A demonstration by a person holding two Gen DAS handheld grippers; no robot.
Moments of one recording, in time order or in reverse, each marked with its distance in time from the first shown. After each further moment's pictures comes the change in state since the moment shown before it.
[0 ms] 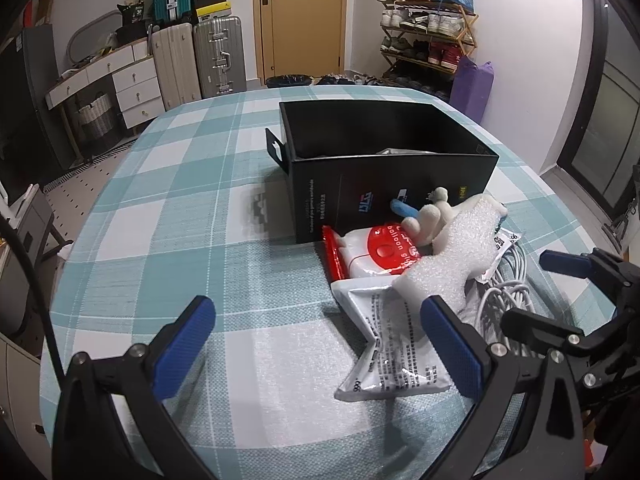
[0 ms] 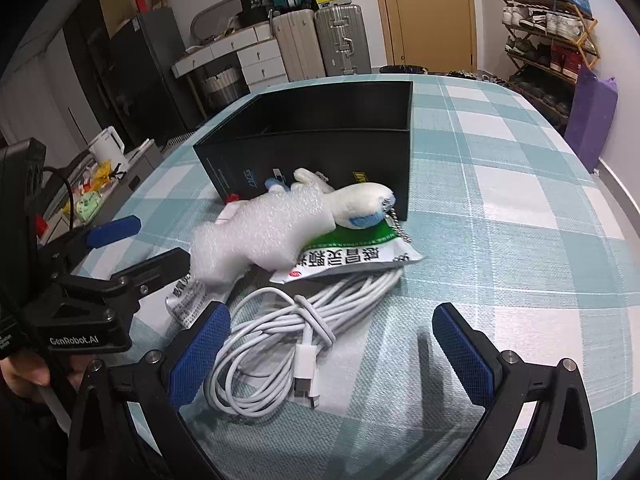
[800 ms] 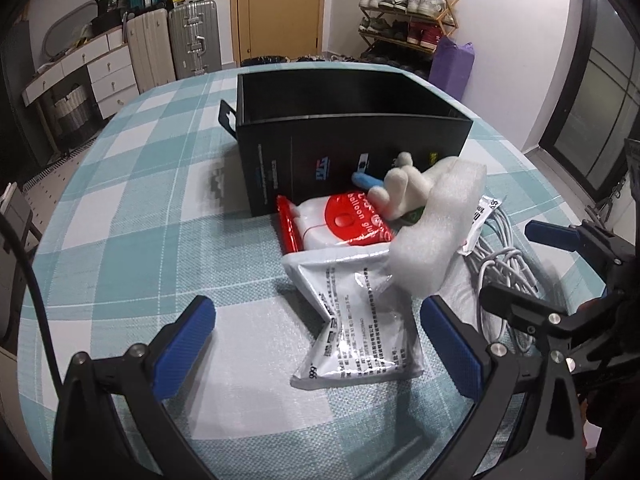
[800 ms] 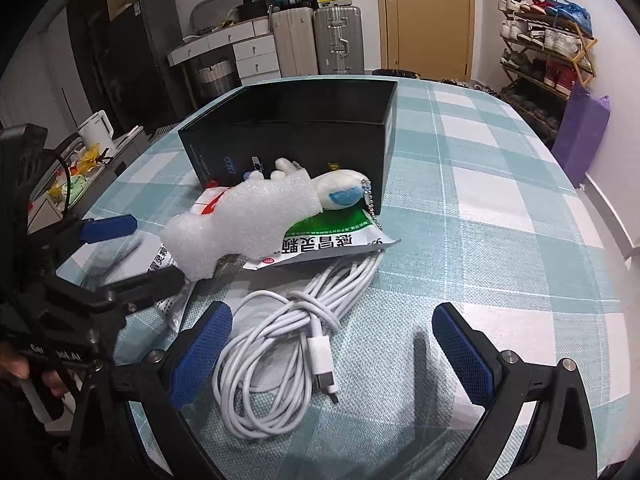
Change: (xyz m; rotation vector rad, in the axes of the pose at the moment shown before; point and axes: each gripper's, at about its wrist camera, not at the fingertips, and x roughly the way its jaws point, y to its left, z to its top) left arm 0.014 -0.017 -0.008 0.026 0.080 -0.080; right arm 0.000 -0.007 -0.008 -0.052 -0.011 -0.065
